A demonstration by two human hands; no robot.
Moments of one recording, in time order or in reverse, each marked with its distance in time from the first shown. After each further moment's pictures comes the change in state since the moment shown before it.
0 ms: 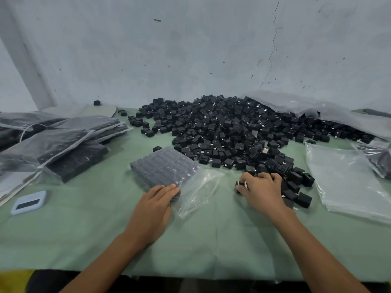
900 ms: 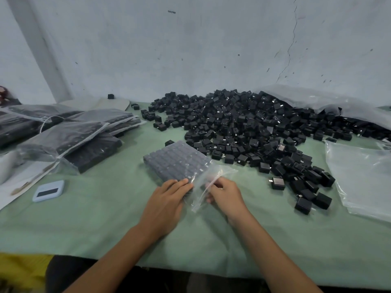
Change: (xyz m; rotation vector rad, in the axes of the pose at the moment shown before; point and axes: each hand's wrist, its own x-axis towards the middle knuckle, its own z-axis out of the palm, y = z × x) left_hand 0.000 0.005 -0.009 -0.015 -0.076 -0.014; right_hand -0.021 -0.120 0.027 1.213 -0.219 0.172
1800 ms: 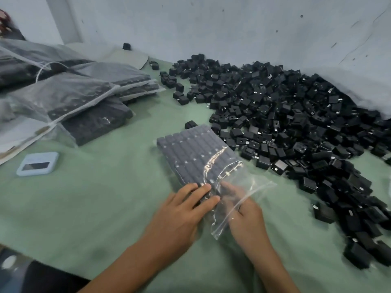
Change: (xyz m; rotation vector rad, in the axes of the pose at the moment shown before) left_hand 0.002 -0.006 0.012 -0.037 -0.050 0.005; right_hand 0.016 0.020 0.020 -0.186 -0.069 -0.136
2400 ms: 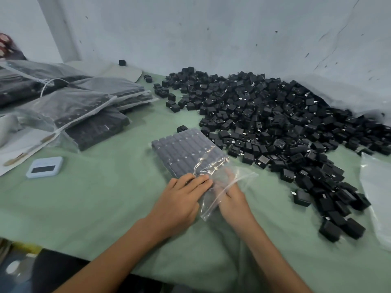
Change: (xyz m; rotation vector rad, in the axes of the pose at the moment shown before) left_hand 0.018 0.007 -0.007 0.050 -0.034 0.028; right_hand 0.008 0.001 -0.005 -0.040 -0.049 0.043
